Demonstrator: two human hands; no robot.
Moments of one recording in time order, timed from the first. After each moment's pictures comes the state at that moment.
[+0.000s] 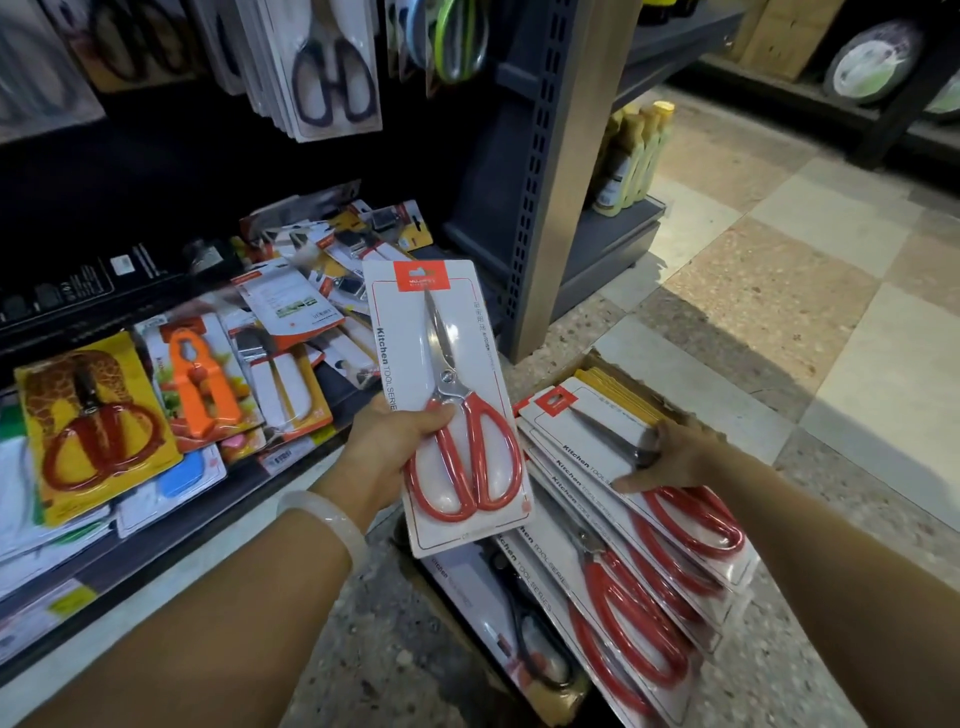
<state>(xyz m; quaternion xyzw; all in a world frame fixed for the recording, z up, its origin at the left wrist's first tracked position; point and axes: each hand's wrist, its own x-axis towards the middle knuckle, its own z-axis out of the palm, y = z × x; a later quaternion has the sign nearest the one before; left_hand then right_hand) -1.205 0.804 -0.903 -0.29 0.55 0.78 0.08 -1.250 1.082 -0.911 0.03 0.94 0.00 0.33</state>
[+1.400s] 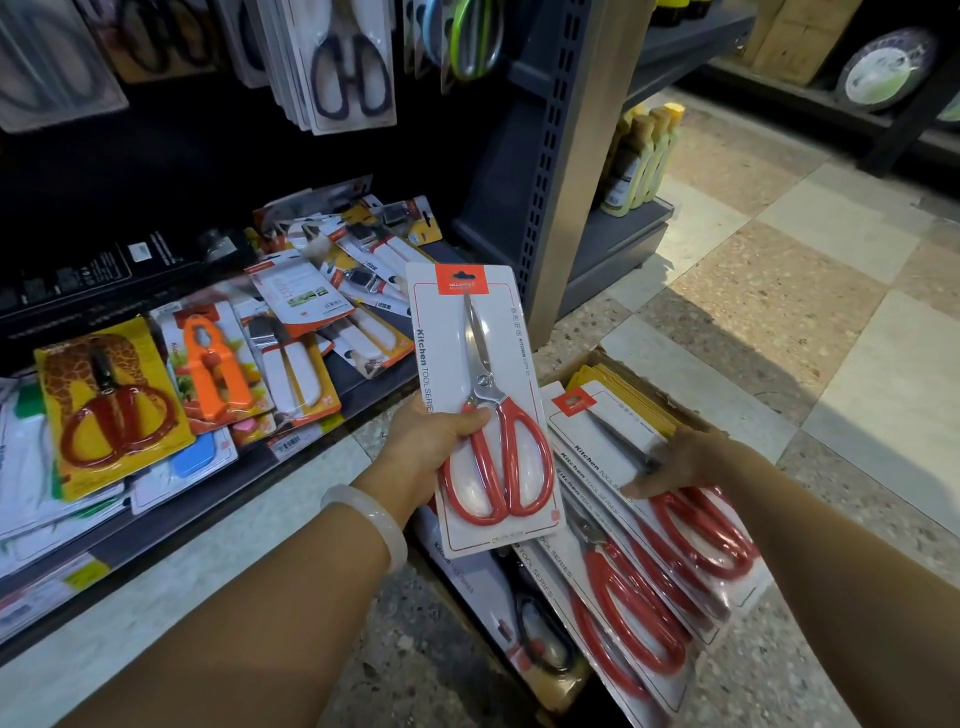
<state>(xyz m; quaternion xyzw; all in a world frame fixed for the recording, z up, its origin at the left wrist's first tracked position) -1.194 0.827 -0.902 -0.30 0.55 0.77 0.10 -1.258 1.093 -0.929 0.04 0.92 0.08 0.39</state>
